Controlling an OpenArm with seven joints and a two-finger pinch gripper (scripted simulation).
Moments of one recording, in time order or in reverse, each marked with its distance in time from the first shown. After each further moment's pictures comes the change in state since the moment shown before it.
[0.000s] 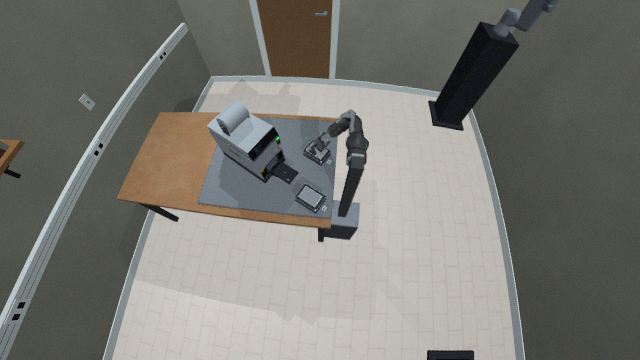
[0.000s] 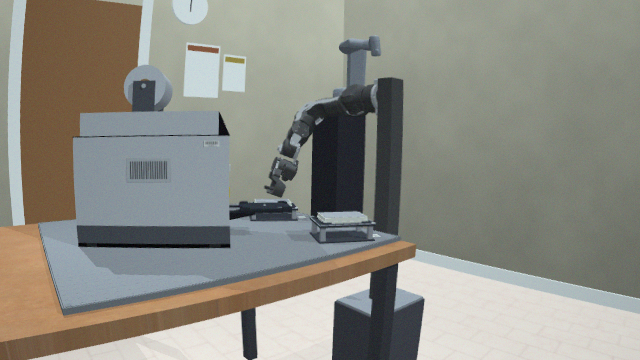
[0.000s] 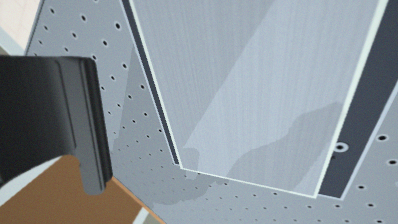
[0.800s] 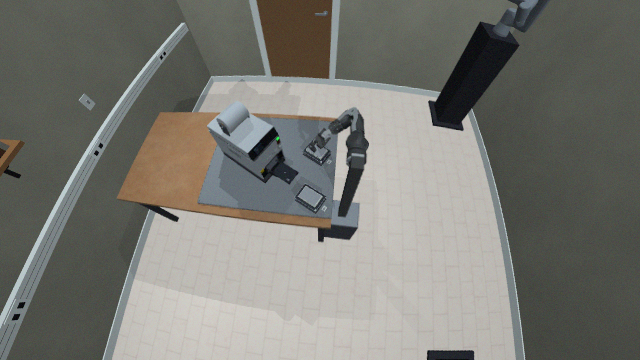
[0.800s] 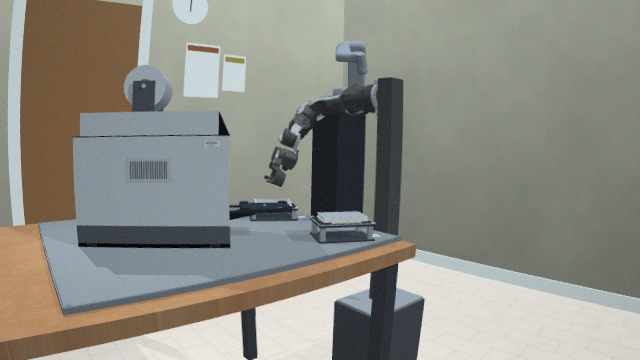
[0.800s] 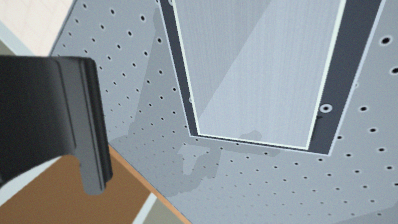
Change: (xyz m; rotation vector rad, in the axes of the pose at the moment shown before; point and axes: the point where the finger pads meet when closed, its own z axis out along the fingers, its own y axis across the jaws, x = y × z) arm -0.013 0.001 -0.034 -0.001 -0.001 0.000
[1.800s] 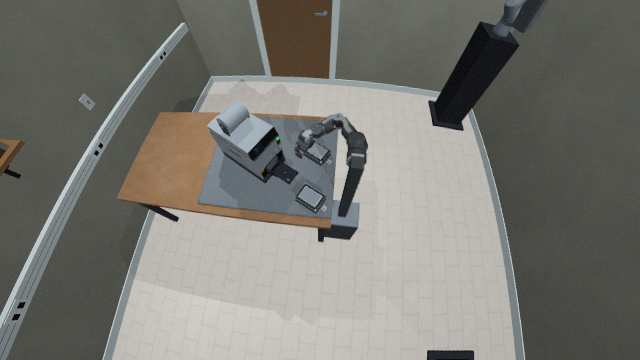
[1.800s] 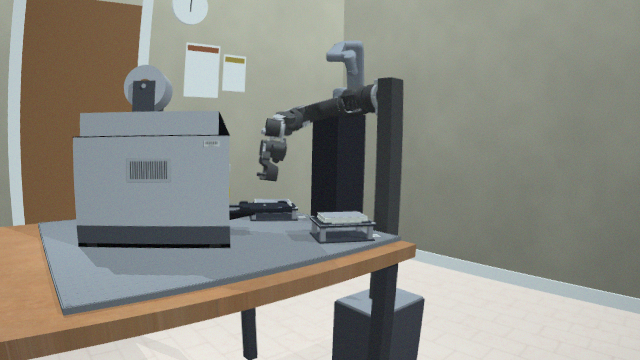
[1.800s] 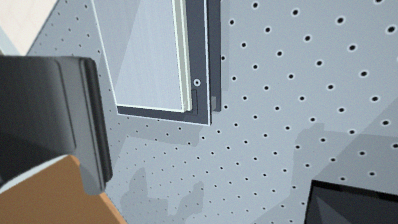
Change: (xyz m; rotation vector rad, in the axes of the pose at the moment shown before) arm -0.037 0.100 -0.012 -0.005 0.233 -0.012
